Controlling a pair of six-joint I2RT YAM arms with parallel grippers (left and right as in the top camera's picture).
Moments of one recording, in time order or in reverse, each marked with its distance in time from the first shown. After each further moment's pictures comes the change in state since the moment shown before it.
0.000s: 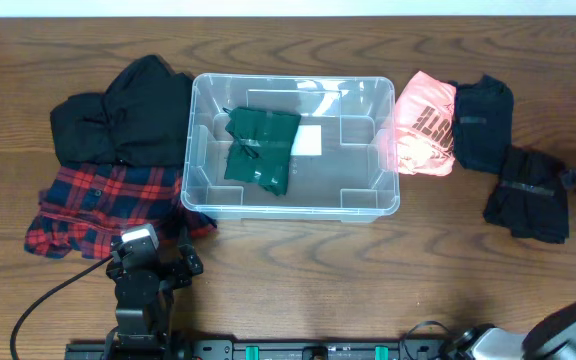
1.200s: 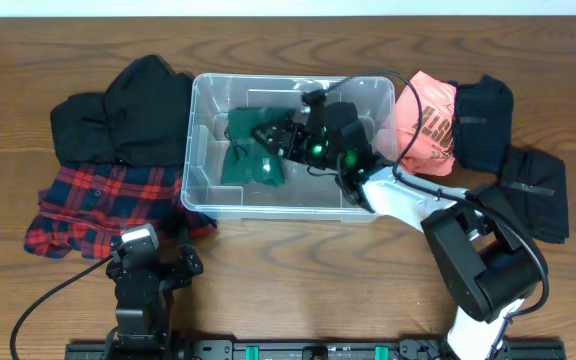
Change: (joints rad) left arm 0.000 0.000 0.000 0.000 0.000 0.000; right arm 1.376 0.385 -0.038 1.221 -0.206 0.622
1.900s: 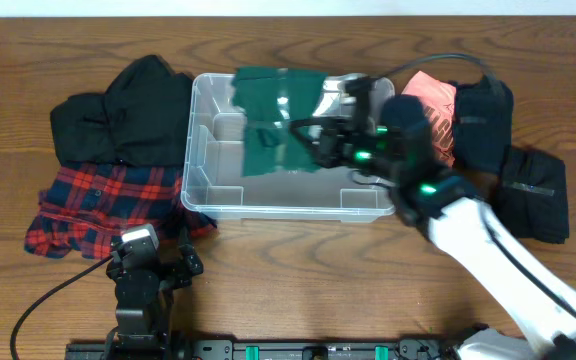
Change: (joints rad) left arm -0.001 0.000 0.000 0.000 0.000 0.000; right arm -0.010 -0.447 -0.042 -0.363 0.064 -0.122
